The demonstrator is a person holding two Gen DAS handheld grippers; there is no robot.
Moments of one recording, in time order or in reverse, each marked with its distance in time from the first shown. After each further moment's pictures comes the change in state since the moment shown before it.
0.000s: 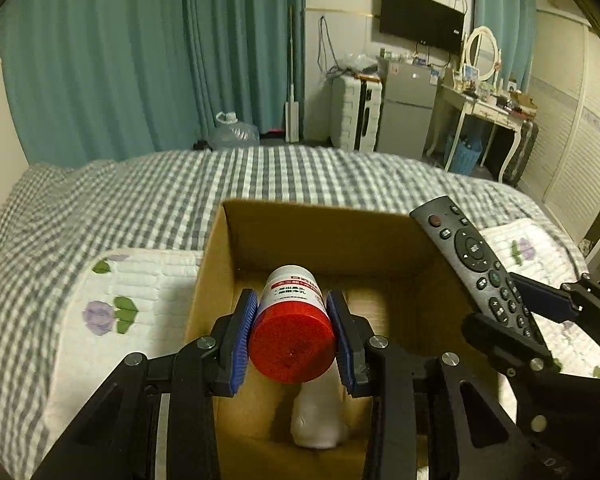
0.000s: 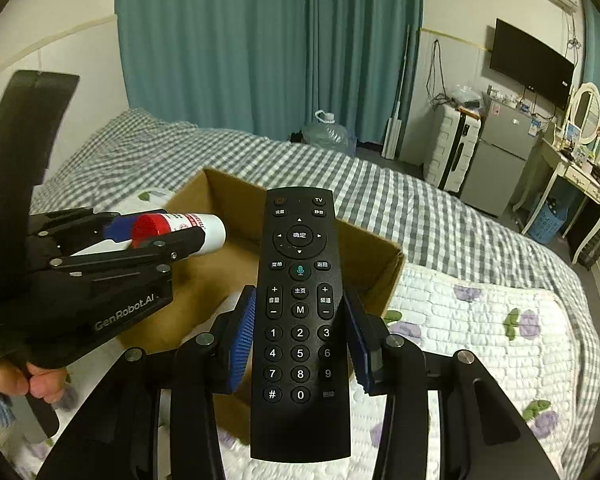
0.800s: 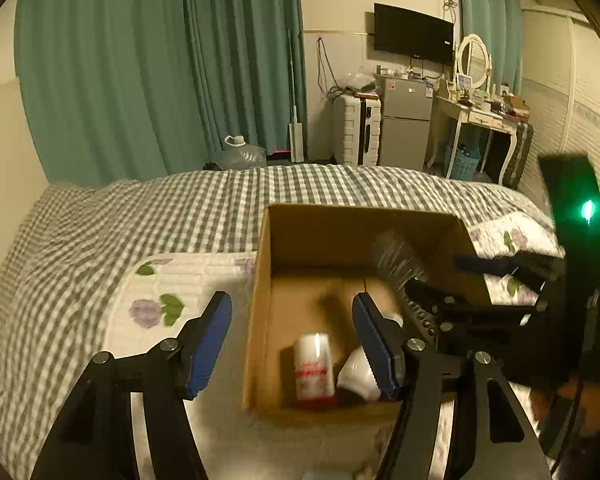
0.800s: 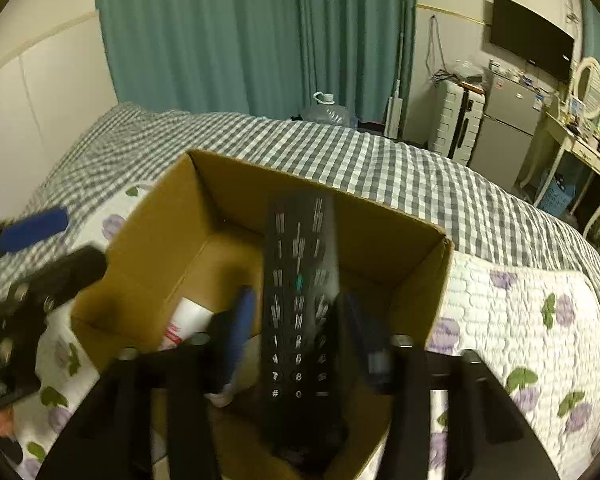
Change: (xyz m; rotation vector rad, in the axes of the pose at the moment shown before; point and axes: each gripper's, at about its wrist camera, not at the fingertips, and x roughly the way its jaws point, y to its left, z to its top) left arm -0.074 0.021 -0.028 0.055 -0.090 0.041; right arm 0.036 0.010 0.002 0.080 0.039 0.013
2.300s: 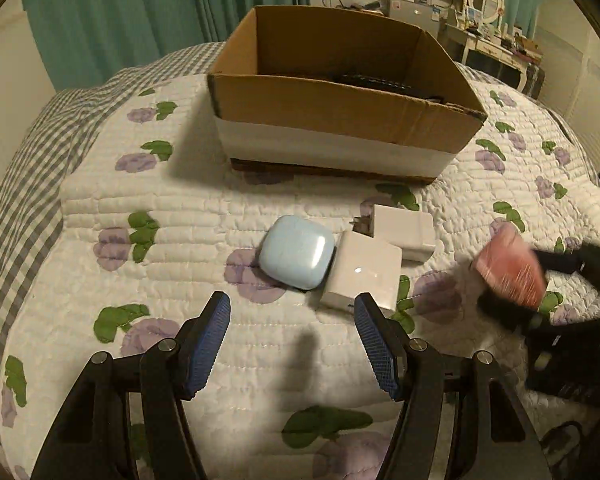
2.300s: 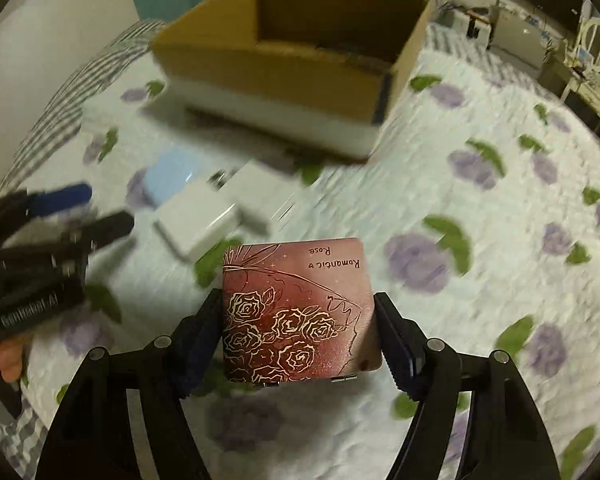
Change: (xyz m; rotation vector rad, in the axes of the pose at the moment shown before) left arm -0.024 -0.035 -0.167 -0.019 0.293 0.011; right arm -0.074 0.015 -0.206 -0.013 0.252 0.030
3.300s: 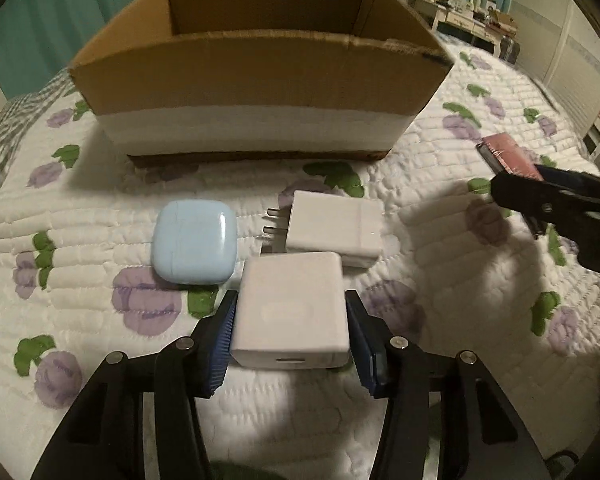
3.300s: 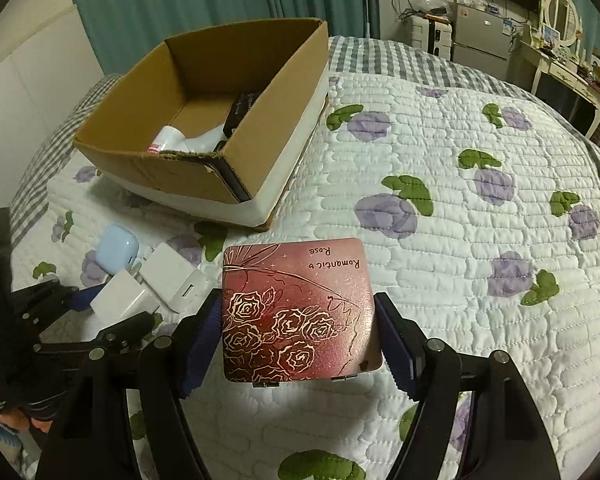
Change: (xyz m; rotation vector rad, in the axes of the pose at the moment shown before) left arm 0.039 -0.045 0.006 0.060 0.073 -0.097; right arm 0.003 -0.077 0.031 0.125 -0.099 0.004
